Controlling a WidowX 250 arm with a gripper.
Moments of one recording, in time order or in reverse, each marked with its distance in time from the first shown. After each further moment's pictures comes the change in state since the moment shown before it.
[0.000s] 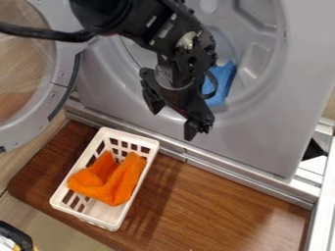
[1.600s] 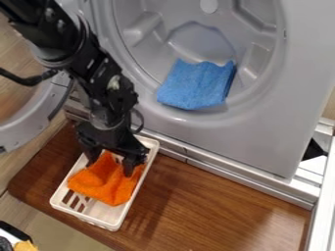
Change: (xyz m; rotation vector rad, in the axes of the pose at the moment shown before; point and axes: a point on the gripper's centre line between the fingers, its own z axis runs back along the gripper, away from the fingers) arm -0.097 0.053 -0.068 0.001 0.268 0.320
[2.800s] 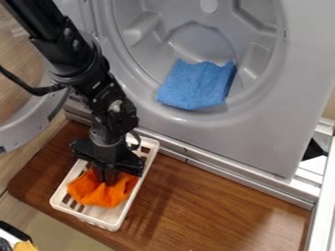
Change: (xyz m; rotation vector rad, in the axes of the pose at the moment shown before) arm -0.009 -0.001 -0.018 0.042 0.035 0.092
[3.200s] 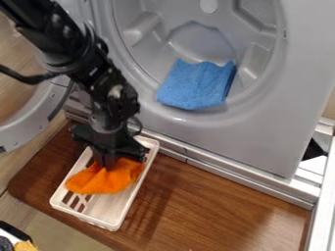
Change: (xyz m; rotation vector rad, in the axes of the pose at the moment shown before) arm 0.013 0.004 0.029 0.022 -0.076 -0.011
